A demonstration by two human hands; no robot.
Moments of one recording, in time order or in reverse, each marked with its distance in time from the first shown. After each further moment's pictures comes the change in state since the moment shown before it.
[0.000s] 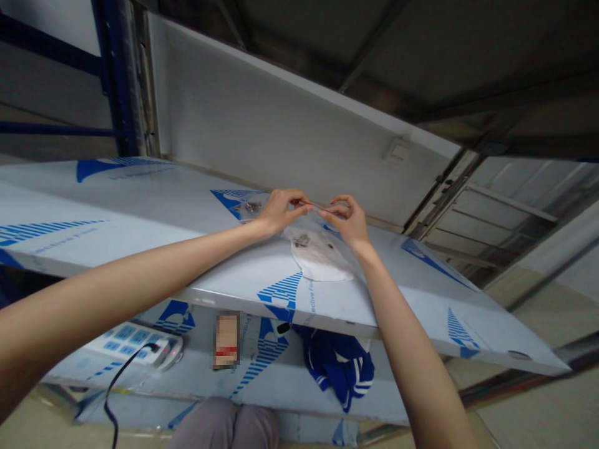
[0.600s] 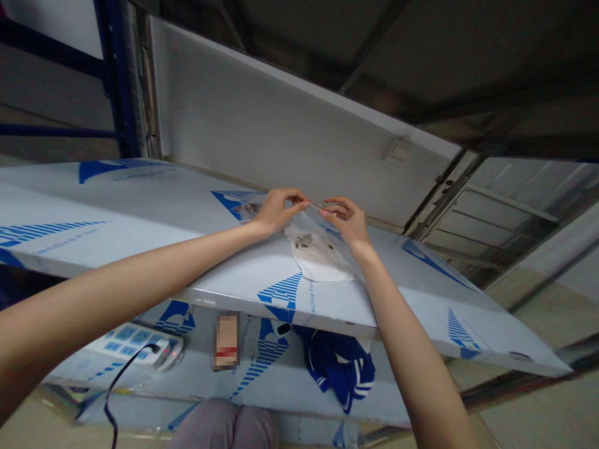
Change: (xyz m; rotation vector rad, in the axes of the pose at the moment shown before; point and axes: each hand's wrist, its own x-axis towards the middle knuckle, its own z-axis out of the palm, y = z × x) left_hand 0.001 -0.008 0.002 -0.032 0.104 -0.042; right_hand 0.002 0.004 -0.001 0.031 0.012 0.002
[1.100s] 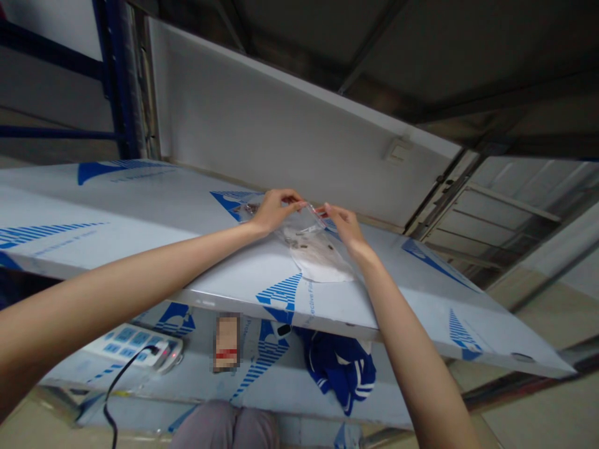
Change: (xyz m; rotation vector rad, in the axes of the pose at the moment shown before) left_hand 0.001 -0.001 -0.002 -0.116 0.001 -0.108; right_hand -0.003 0.003 0.001 -0.018 -0.126 0.024
